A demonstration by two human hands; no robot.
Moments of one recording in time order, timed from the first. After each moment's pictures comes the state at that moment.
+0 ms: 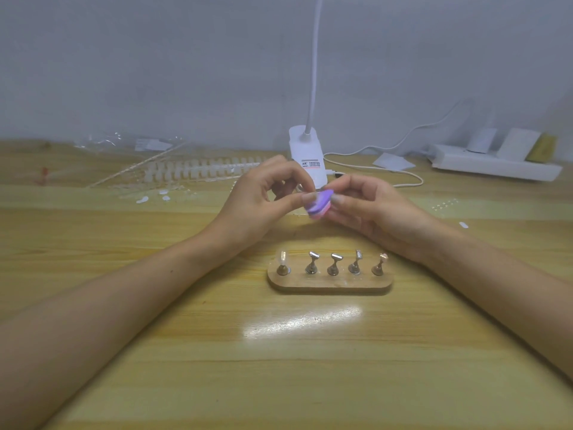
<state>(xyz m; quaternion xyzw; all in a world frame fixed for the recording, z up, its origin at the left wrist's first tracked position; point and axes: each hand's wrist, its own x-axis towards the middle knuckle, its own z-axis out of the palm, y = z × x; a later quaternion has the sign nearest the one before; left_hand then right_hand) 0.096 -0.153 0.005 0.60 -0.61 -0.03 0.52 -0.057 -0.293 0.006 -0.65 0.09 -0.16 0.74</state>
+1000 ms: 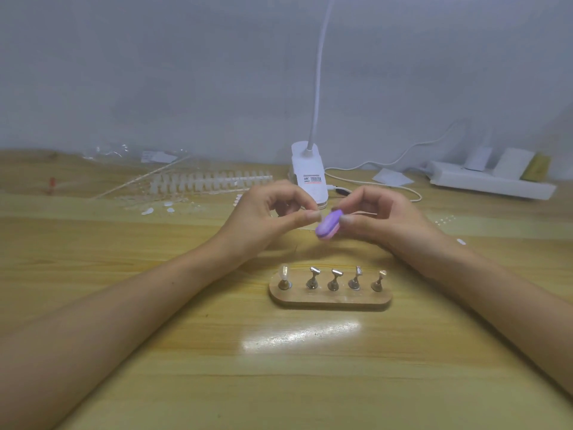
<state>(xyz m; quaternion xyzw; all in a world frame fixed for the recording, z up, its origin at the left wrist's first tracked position) 0.091 -0.149 0.010 0.60 -0.58 -0.12 0.54 -0.075 -0.296 0.016 -0.75 0.13 -0.21 0.61</state>
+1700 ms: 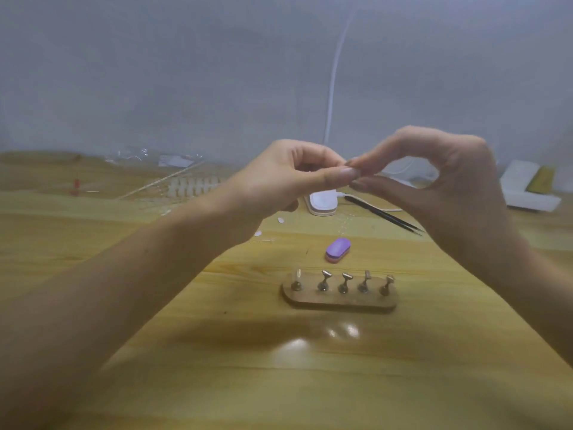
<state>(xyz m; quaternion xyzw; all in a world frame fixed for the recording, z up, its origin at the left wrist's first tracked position) 0.067 -0.119 0.091 0.61 -0.54 -0.26 0.52 -0.090 -0.237 0.092 -0.88 0.03 -0.42 0.23</state>
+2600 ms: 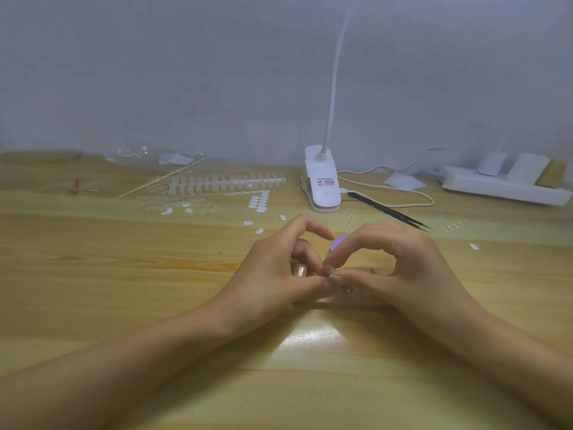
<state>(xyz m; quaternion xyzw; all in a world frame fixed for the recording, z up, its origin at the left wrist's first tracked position) 0.048 -0.097 0.004 0.65 -0.54 -0.21 0.49 -0.100 -0.220 0.027 -0.92 0.08 -0.28 0.27</state>
